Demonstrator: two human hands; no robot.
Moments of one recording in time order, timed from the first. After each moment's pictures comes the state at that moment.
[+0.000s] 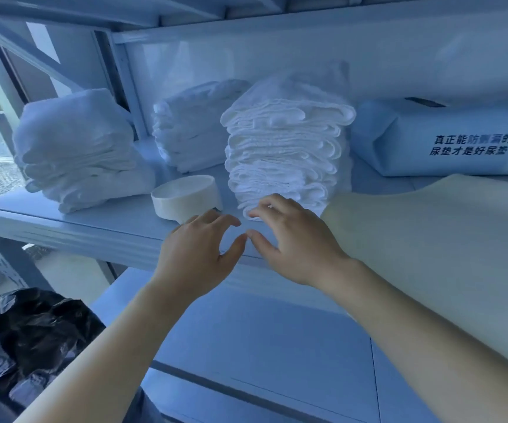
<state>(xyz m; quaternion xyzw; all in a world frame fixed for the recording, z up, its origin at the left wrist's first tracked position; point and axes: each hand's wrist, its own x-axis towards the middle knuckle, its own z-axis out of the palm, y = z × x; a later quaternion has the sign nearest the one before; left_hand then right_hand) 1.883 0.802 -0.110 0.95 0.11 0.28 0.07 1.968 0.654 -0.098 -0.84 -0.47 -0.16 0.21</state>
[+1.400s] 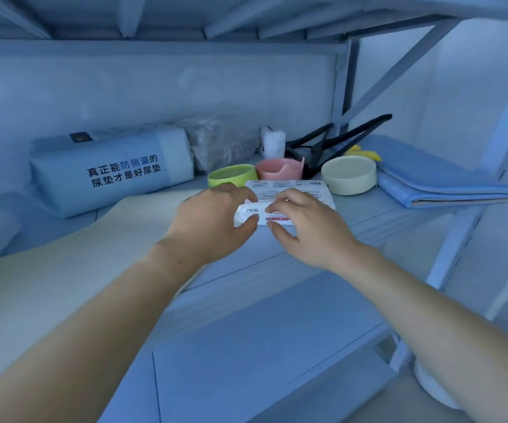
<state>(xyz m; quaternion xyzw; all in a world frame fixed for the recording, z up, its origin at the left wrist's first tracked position) 2.031 0.352 -0.057 0.91 -0.31 0.22 0.13 1.990 0.173 -0.088 -0.95 -0.10 -0.26 0.11</state>
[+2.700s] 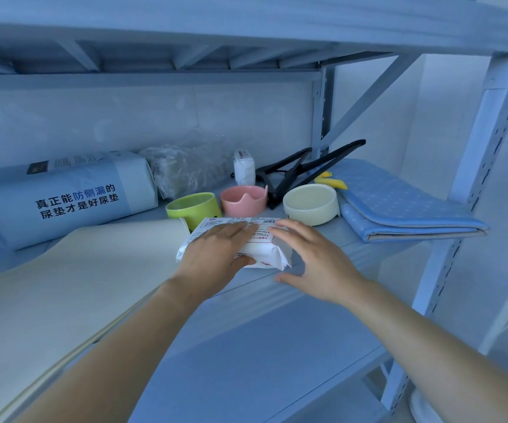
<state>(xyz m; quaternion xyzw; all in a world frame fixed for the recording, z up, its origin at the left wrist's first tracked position) 2.061 0.245 -0.095 0.91 -0.35 0.22 0.09 1.999 0.041 -0.114 -0.94 -0.17 -0.26 0.16</state>
